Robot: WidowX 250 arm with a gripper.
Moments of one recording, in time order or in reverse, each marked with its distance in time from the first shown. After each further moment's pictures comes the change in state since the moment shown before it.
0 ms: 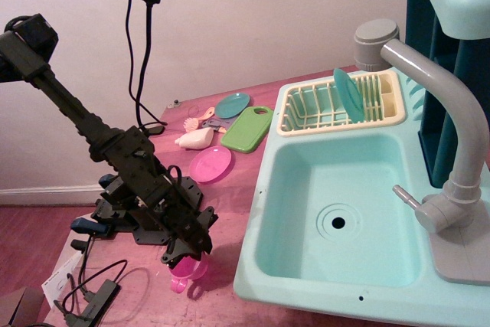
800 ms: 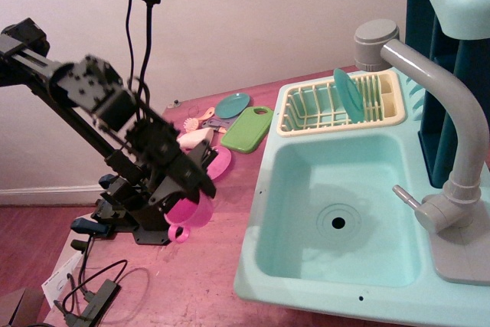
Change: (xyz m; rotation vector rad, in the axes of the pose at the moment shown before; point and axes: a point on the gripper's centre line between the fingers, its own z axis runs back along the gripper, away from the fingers) arm 0.021 0.055 0.121 0.171 -0.136 -0.062
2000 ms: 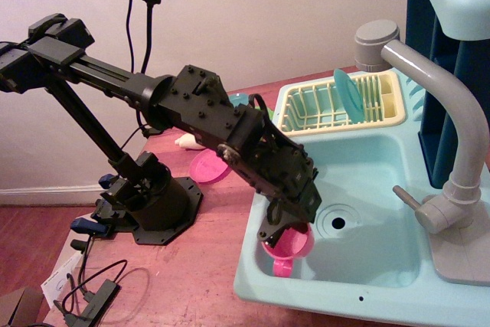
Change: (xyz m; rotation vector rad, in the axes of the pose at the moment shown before) arm 0.101 0.039 -0.045 0.017 0.033 0.107
